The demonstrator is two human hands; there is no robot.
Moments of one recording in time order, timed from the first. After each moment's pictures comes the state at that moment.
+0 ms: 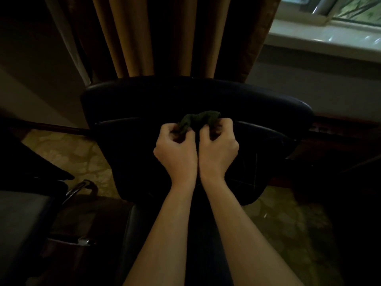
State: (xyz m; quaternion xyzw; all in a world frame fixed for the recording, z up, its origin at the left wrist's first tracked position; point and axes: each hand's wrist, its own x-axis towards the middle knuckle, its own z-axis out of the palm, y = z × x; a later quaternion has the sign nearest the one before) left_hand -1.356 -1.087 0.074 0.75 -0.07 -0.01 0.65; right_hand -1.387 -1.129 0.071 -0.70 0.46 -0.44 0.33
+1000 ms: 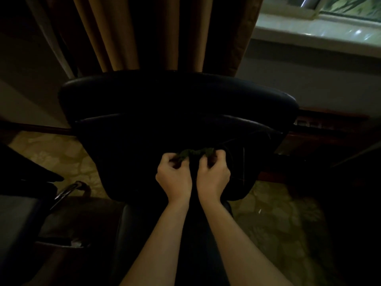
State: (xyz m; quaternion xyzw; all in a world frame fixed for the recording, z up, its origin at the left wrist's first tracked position) left_hand -1.392 -1.086 0.007 0.78 -0.01 -0.12 0.61; right_hand -1.433 -1.127 0.006 -0.68 0.54 -0.34 0.36
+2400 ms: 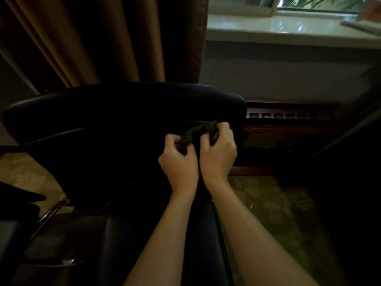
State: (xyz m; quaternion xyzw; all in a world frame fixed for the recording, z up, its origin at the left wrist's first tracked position) left_hand -1.446 -1.158 0.048 0.78 -0.18 -0.03 0.59; right_hand -1.485 -1.210 0.056 -0.72 0.50 -0.41 0.26
